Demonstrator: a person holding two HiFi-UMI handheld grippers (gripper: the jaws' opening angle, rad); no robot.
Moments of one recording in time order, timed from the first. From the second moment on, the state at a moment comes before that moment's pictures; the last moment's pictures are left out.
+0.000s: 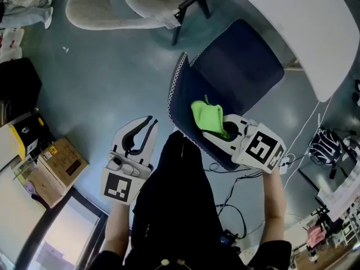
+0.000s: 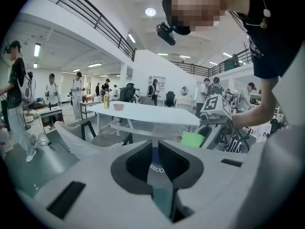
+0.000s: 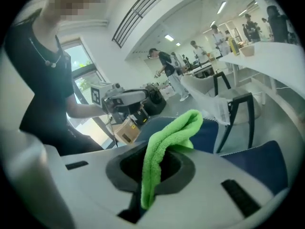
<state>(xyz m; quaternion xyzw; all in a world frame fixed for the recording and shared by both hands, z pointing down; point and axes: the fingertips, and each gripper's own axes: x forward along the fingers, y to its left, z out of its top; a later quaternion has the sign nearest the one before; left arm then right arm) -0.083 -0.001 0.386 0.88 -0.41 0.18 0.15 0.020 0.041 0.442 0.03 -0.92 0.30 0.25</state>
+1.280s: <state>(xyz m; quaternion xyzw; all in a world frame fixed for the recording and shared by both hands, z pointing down) -0.056 -0.046 0.377 0.89 -0.41 0.10 0.17 0.010 -0.039 0.639 0.15 -0.85 0.38 0.33</state>
